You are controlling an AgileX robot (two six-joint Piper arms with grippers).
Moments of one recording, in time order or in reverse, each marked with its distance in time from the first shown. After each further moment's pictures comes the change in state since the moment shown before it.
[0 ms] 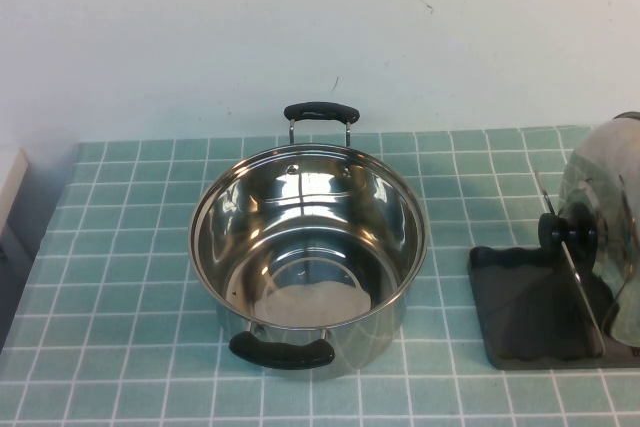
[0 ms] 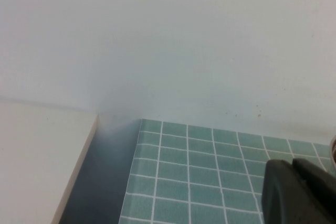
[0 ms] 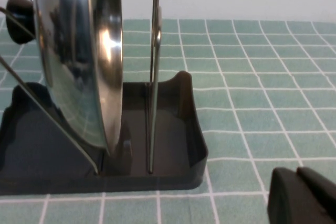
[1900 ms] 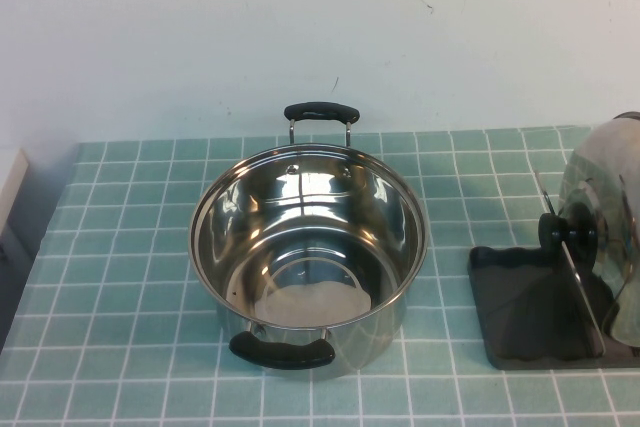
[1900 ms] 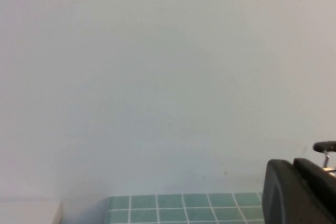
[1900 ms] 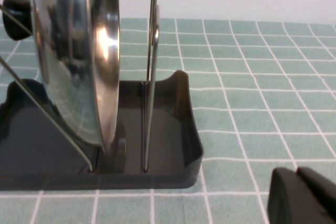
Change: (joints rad) right arm 0.000 0.000 0.000 -0.026 0.002 0.007; left arm 0.002 0.000 0.134 0.826 0.035 -0.721
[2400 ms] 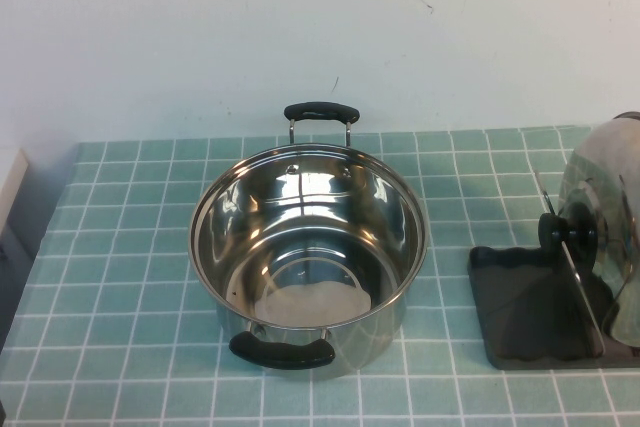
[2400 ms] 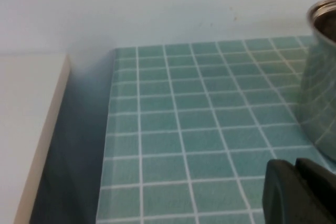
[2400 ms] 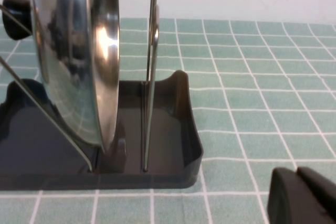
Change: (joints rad) right arm 0.000 0.000 0.000 0.000 0.000 0.000; left arm 0.348 -0.108 0.048 0.996 0.626 -0.926
